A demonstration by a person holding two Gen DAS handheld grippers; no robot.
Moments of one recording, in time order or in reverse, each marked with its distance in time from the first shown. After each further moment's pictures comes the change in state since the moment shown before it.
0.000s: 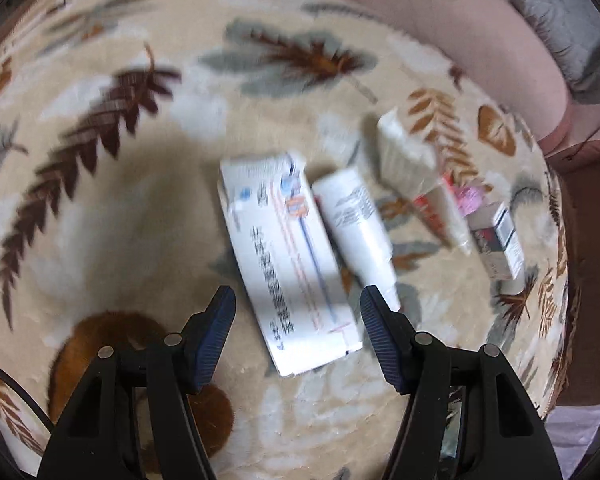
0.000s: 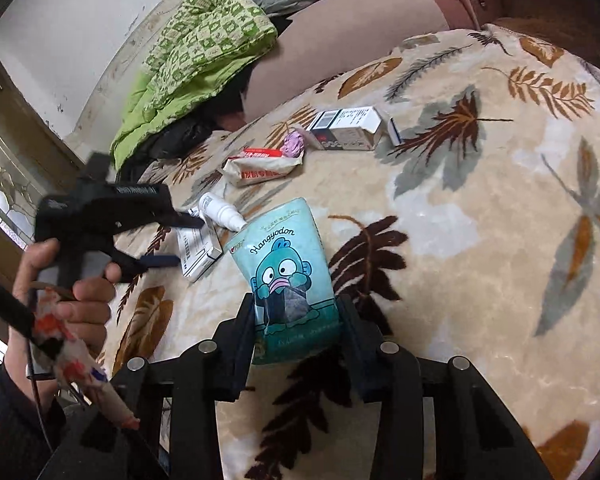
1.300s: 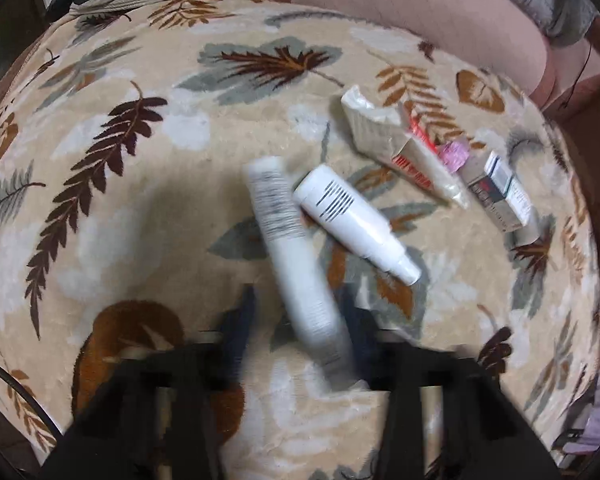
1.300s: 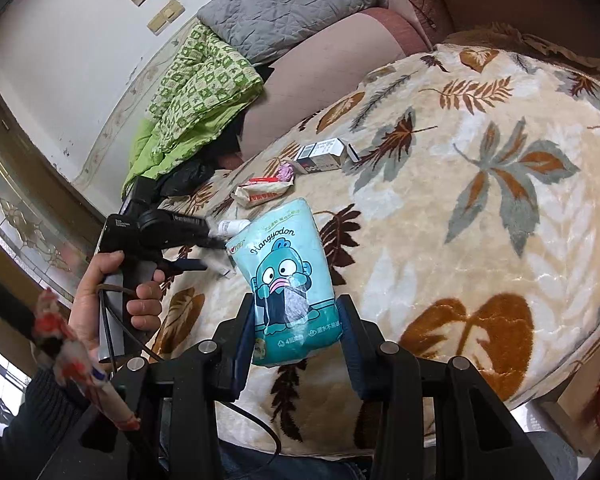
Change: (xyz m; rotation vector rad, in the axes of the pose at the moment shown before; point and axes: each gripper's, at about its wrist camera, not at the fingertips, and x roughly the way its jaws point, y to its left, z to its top) left arm -0.010 -0.024 -0.029 0.187 -0.071 0.123; right arm -0.093 0.000 -0.051 0.102 -0.139 -0.001
